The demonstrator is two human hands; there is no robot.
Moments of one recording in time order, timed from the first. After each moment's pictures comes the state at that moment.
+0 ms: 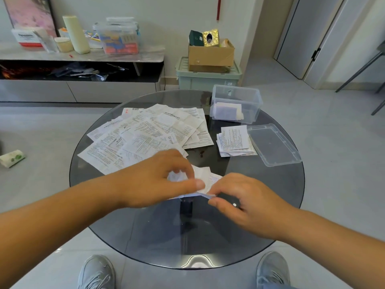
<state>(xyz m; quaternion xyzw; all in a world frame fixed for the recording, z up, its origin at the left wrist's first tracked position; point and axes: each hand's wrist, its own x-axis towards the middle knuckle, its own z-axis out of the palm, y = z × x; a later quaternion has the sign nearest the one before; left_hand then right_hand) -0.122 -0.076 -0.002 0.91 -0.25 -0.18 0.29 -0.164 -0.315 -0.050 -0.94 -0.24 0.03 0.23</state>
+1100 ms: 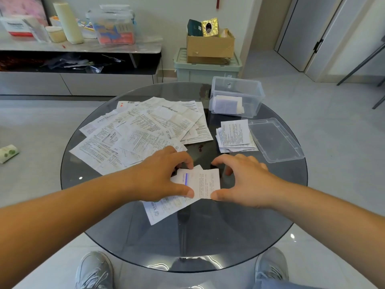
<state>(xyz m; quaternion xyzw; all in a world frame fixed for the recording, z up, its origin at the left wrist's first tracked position) -0.086 -0.083 -0.048 0.92 -0.26 -0.18 0.23 -0.126 -0.311 -0.041 -0.97 -0.06 0.14 0.17</state>
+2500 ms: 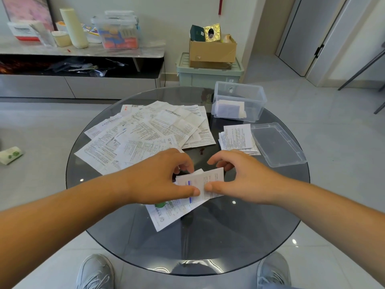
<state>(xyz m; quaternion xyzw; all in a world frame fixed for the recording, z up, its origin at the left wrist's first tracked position) -0.096 -0.078 -0.027 0.92 -0.27 -0.14 0.24 -0.112 -0.312 -0.040 -0.94 -0.11 0.12 0.31</state>
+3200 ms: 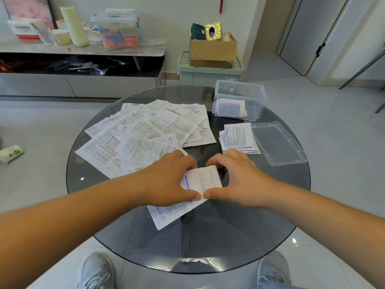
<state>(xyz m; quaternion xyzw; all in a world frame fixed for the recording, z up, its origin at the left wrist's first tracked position) -0.097 -0.096 -0.038 0.94 -0.27 -0.16 0.16 -0.113 -0.305 -0.053 -0.96 -0.13 0.10 0.23</state>
